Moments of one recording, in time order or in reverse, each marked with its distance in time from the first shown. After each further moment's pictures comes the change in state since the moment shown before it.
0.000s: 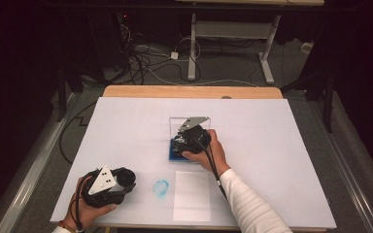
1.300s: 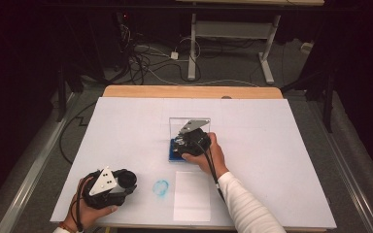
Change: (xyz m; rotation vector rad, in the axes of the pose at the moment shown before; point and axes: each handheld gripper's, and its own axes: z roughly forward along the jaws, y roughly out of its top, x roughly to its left) left arm -0.004 0.001 0.000 0.003 -0.020 -0.005; right arm 0.002 -0.009 0.006 -0.010 -0.020 0.034
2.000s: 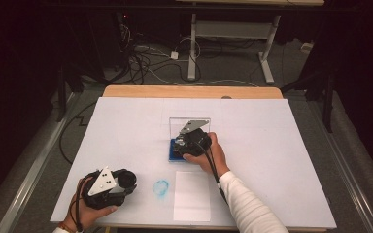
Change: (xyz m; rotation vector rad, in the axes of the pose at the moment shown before) left arm 0.000 0.000 -0.002 -0.010 0.000 -0.002; right arm -0.001 -0.001 -0.001 0.026 0.002 -0.016
